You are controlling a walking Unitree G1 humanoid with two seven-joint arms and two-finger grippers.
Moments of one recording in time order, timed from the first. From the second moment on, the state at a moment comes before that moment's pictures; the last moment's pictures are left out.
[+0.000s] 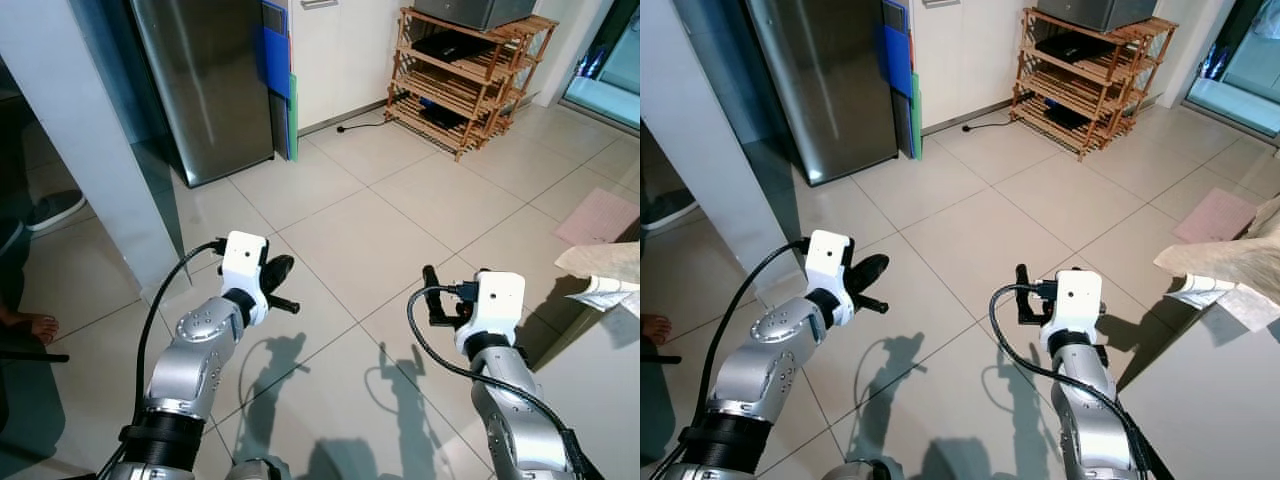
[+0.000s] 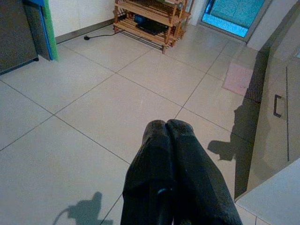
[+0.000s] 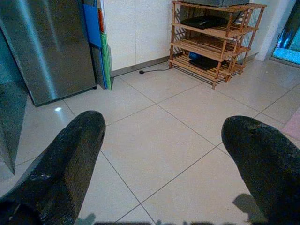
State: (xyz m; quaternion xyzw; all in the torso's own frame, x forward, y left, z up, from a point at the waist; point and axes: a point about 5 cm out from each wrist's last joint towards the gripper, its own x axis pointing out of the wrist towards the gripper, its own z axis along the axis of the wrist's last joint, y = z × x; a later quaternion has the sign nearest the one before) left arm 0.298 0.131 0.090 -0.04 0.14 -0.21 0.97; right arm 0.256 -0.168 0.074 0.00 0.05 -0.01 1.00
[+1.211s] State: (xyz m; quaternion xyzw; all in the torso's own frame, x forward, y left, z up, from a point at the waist) left arm 0.314 0.115 0.103 0.01 0.06 -0.23 0.97; right arm 0.278 -0.163 0.074 0.01 0.05 0.02 1.00
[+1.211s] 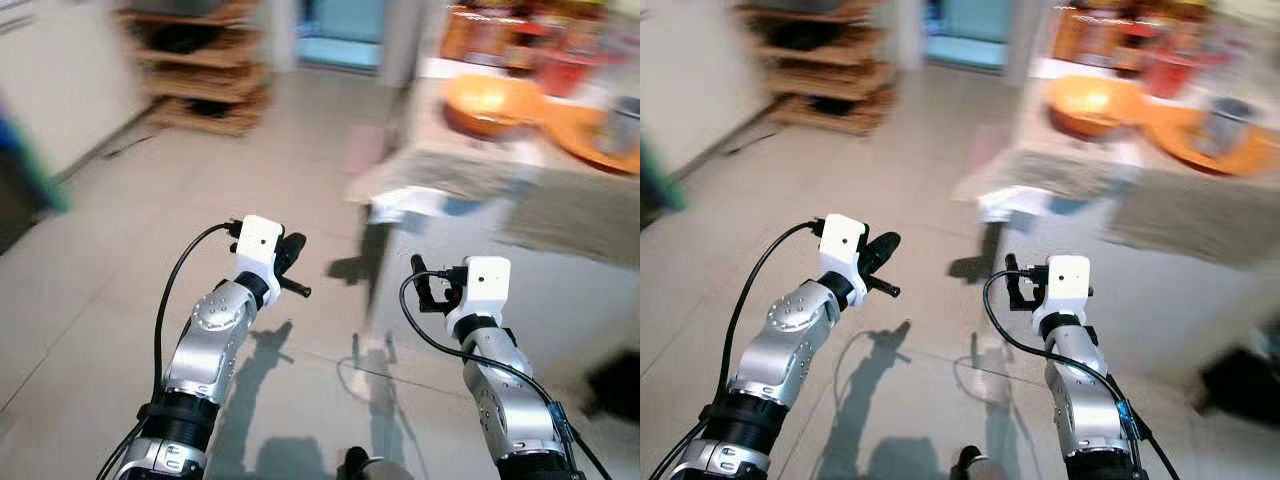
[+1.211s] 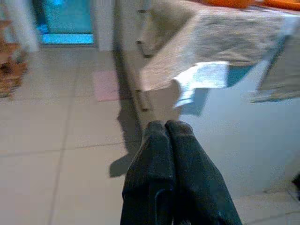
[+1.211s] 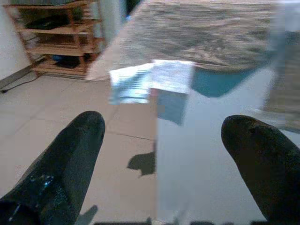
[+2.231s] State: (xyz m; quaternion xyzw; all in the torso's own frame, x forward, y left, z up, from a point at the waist) left arm 0.314 0.127 0.100 0.00 0.05 -0.17 0.98; right arm 0.278 -0.160 0.076 -0.02 0.05 0.02 1.00
